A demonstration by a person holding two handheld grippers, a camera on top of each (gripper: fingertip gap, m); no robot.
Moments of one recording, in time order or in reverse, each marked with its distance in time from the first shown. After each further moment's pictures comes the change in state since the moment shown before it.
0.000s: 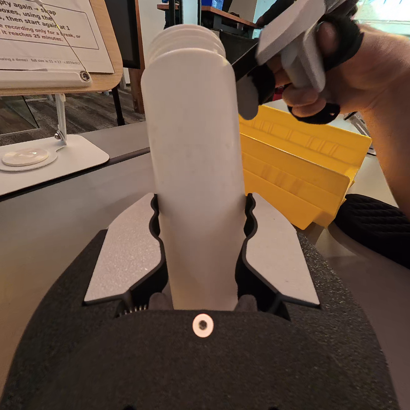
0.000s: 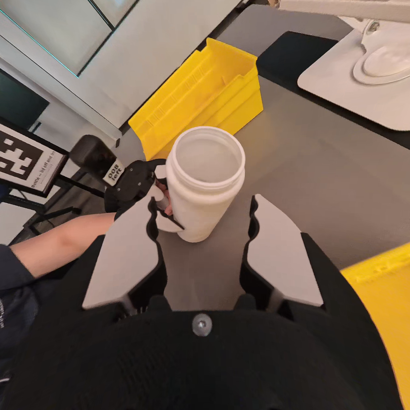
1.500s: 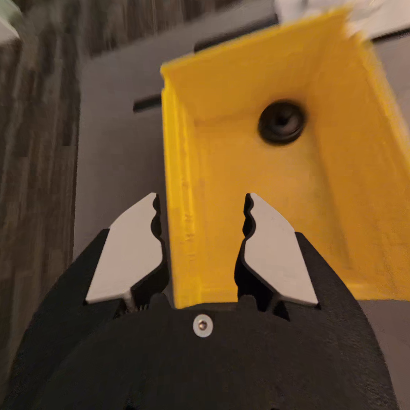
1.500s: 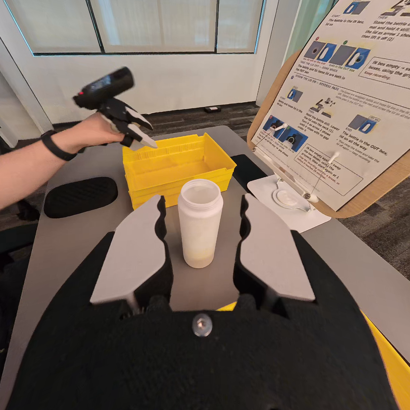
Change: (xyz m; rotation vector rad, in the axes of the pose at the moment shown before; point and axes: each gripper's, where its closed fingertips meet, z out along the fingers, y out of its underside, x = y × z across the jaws) left arm -0.226 -0.015 -0.244 -0.695 -0.862 -0.082; right arm -0.083 -0.052 -0.081 0.281 0.205 -0.548
